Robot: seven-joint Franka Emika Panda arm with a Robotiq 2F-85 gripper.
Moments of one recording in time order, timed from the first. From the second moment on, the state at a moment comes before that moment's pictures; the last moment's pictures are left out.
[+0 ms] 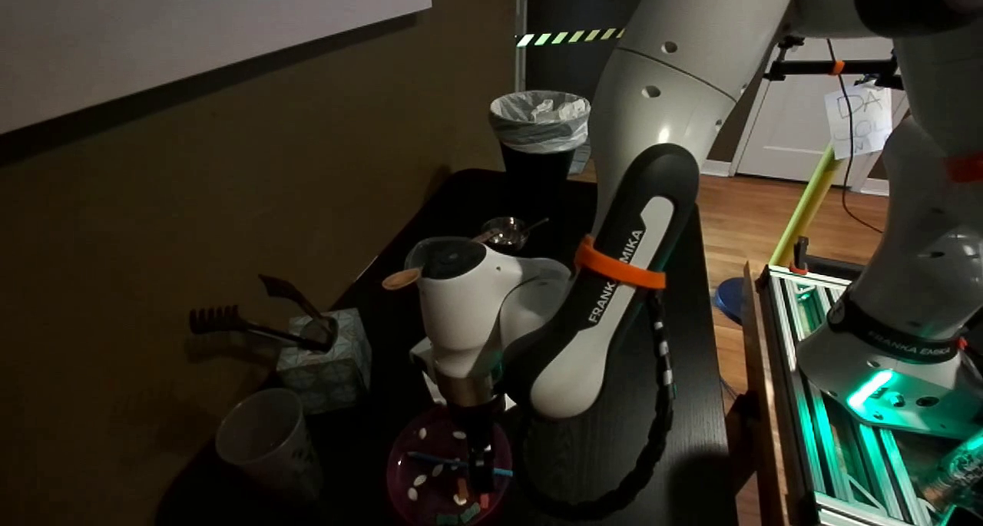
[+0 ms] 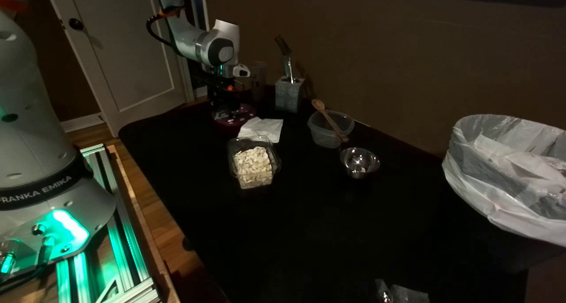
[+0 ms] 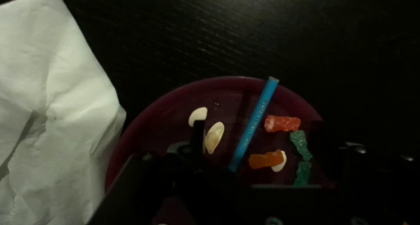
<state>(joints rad) 0.34 0.67 0.20 -2.04 0.02 2.66 0.00</state>
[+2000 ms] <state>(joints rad) 0.10 0.54 0.42 -2.21 0.07 3.35 0.02</state>
